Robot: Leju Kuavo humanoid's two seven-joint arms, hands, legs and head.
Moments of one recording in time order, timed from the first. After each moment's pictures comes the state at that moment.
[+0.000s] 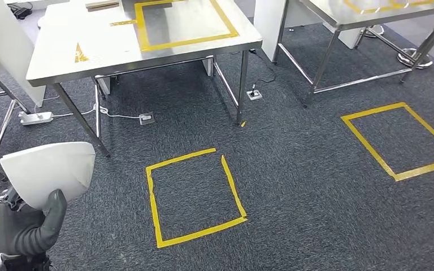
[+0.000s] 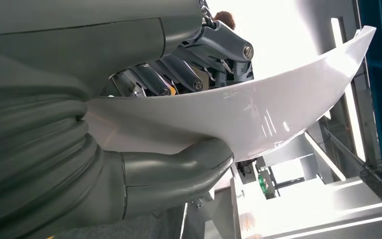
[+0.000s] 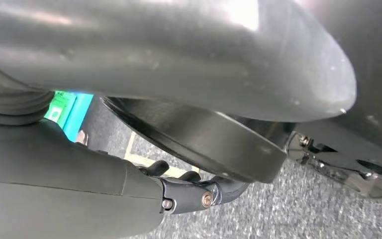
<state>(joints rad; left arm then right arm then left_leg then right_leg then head) 0.13 0.08 -0.16 -1.95 -0.09 -0.04 -0.55 -0.03 0.08 -0.40 -0.17 0.55 0.09 0.17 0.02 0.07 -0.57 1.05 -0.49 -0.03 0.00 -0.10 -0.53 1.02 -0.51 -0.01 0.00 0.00</state>
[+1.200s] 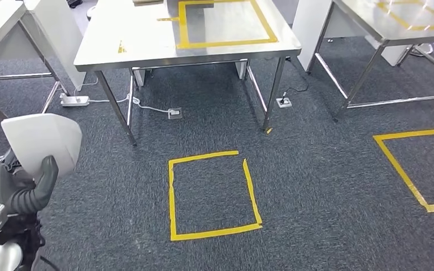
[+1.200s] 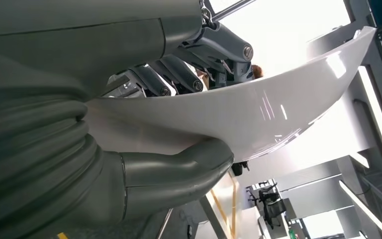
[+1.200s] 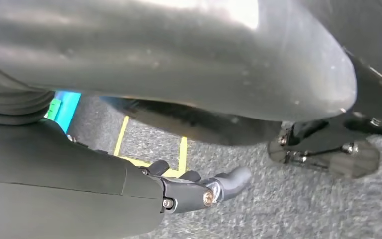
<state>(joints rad) -0.08 0.15 -0.08 -1.73 -0.06 -0.07 -0.54 -0.04 0.09 -0.51 -0.17 0.49 0.03 0.12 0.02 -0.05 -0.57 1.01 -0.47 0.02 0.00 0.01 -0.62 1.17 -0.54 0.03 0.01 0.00</state>
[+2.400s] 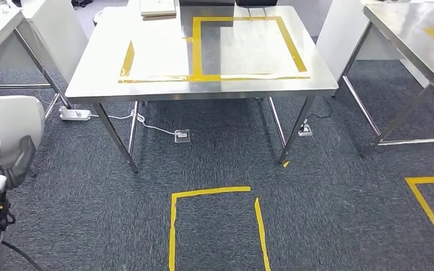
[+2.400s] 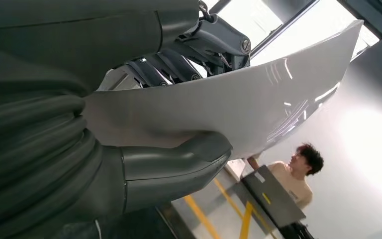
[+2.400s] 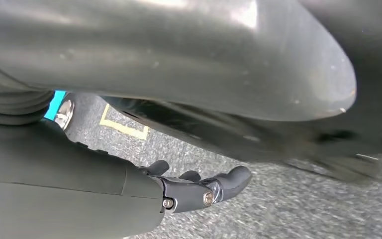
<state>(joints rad) -0.26 0.27 0.02 -1.57 -0.27 -0.06 -0.56 -0.01 0.08 -0.50 -0.17 0.55 0.07 0.09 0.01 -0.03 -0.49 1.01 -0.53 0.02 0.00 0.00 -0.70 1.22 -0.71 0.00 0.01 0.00</state>
